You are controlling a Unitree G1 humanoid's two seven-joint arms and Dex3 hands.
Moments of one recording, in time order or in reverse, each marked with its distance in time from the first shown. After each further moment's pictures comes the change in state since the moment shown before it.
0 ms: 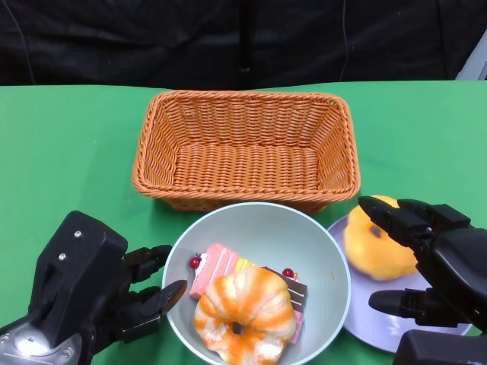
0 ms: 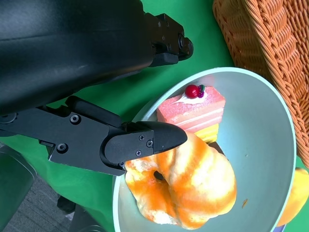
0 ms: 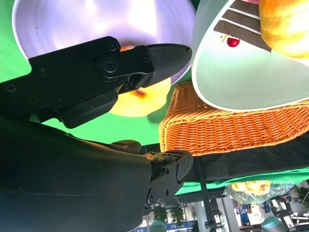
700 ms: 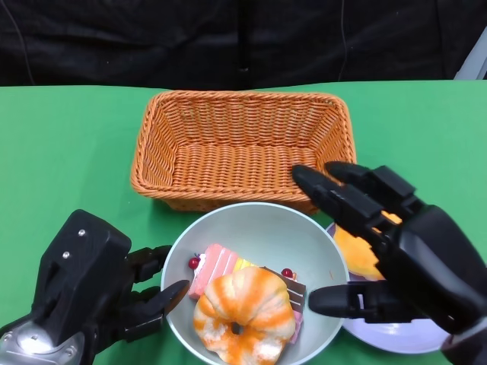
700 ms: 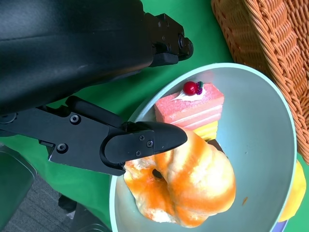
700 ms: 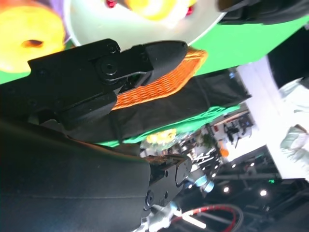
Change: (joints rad) left arm -0.010 -0.002 -0.010 0.002 0.002 0.009 0.000; right arm -0.049 0.075 0.075 -0.151 0.123 -0.199 -0.022
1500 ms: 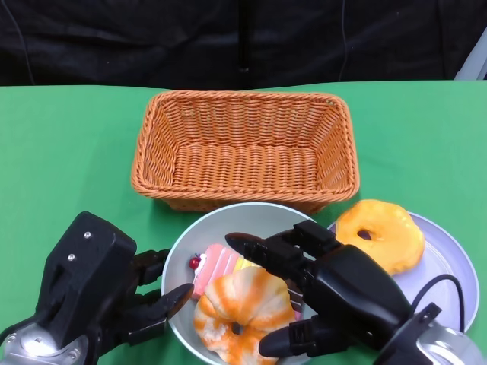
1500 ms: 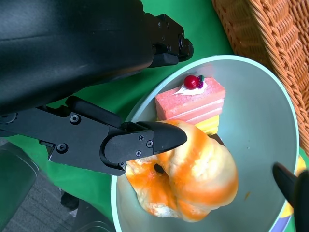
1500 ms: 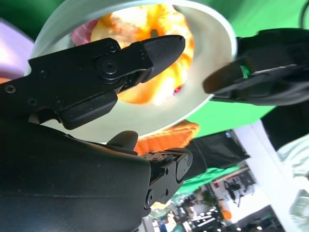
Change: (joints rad) left arm 0.008 0.000 -0.014 -0.028 0.005 0.024 0.006; right arm -0.096 0.100 0.201 0.319 -0.086 0.016 -0.003
